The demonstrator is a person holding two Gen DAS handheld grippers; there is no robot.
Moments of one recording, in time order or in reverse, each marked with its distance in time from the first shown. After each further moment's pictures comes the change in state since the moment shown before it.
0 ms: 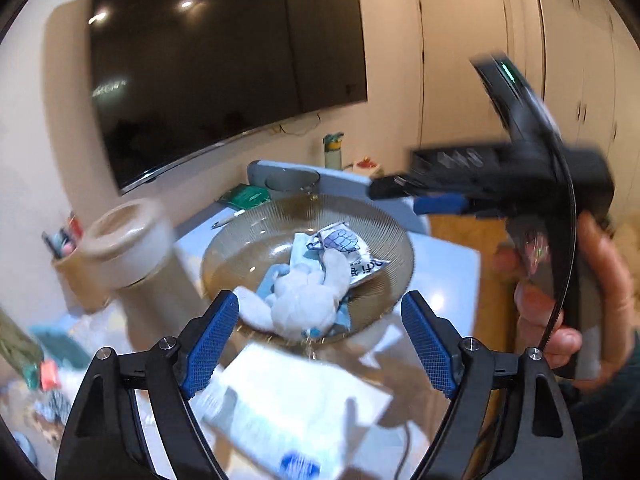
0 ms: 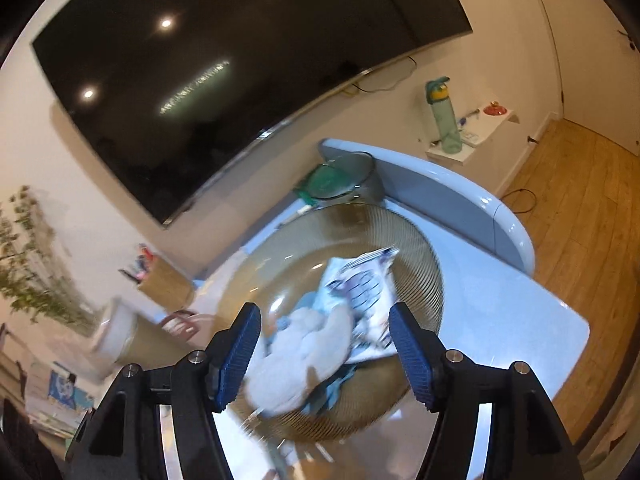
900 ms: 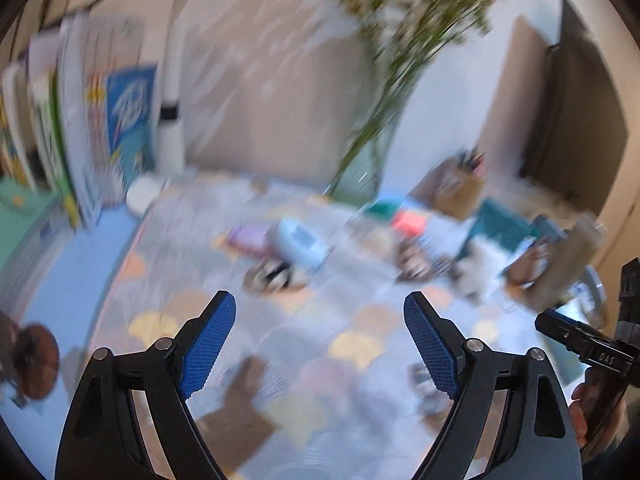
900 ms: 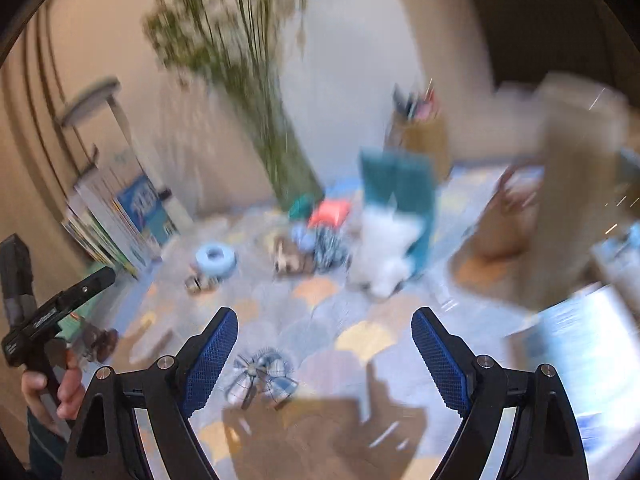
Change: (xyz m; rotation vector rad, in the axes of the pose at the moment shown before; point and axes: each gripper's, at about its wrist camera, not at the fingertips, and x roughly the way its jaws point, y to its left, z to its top) left arm -0.240 0.302 -0.254 -0.712 -0.016 0.595; right arm 0.113 0.285 -0.232 -0.548 0.217 0.308
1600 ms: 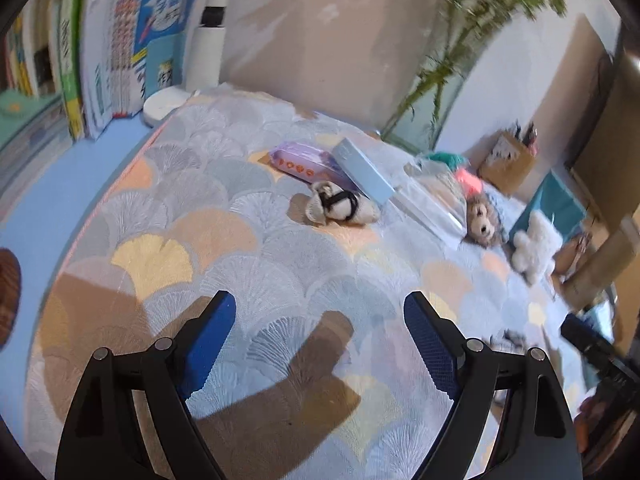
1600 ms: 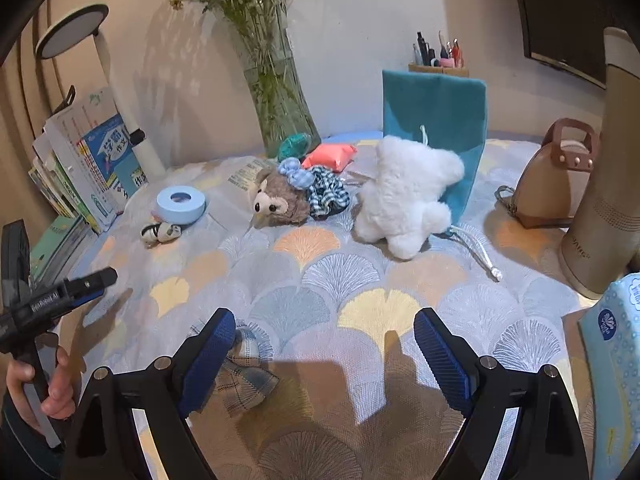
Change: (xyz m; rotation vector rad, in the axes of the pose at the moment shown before) left arm 0.048 0.039 -0.029 -0.110 0.142 0.025; right arm 0.039 0.009 -0.022 -0.070 0.045 -0.062
